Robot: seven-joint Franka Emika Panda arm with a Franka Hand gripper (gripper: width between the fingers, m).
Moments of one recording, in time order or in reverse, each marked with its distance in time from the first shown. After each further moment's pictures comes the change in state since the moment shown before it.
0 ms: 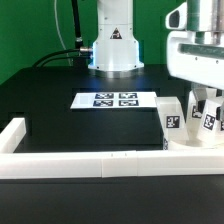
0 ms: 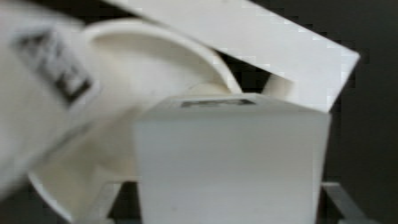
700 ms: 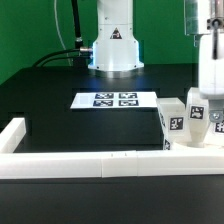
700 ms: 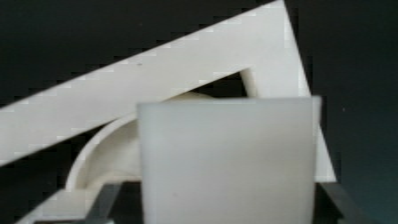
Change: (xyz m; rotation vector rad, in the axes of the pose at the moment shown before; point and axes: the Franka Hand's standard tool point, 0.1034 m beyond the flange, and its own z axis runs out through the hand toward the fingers) arm -0.004 0.002 0.002 0.051 -0.046 0.597
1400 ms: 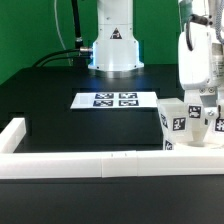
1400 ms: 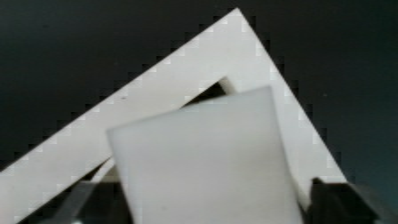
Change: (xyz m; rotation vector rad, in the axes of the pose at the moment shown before) arm -0.002 0.005 -0.002 0.105 -0.081 0.137
